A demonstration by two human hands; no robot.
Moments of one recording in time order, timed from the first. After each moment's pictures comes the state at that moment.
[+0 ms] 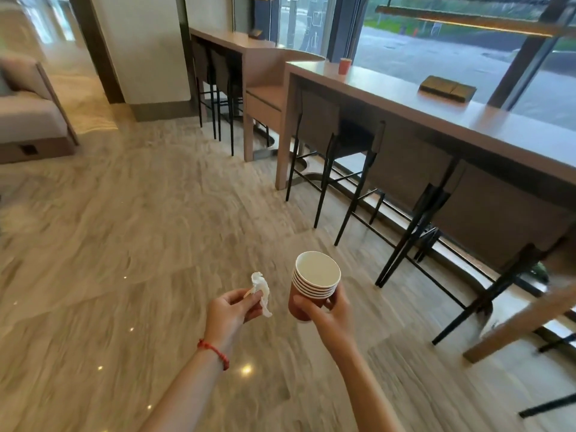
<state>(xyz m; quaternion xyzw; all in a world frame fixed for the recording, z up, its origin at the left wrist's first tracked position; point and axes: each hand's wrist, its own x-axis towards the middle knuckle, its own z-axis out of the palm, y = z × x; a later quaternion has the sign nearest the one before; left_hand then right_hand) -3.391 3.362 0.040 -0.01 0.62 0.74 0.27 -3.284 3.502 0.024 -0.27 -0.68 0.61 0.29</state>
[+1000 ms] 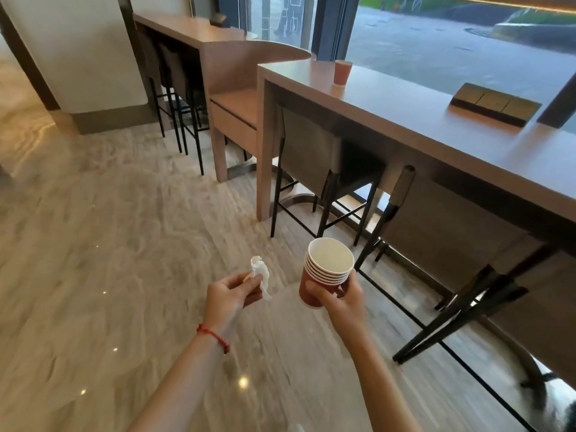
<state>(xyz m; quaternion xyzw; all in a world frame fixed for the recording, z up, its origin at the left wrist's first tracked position) -3.818 3.744 0.031 0.03 0.63 0.72 0.28 -3.685 3.884 0.021 -0.30 -0.69 0.58 0.31</state>
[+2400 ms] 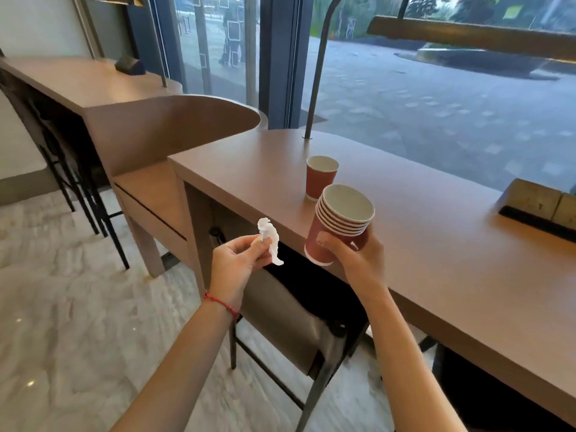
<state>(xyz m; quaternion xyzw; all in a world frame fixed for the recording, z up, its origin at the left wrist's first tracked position) -4.268 4.309 0.115 0.21 0.57 0.74 0.27 -4.122 4.421 0.135 -0.32 -0.67 0.50 0.45</state>
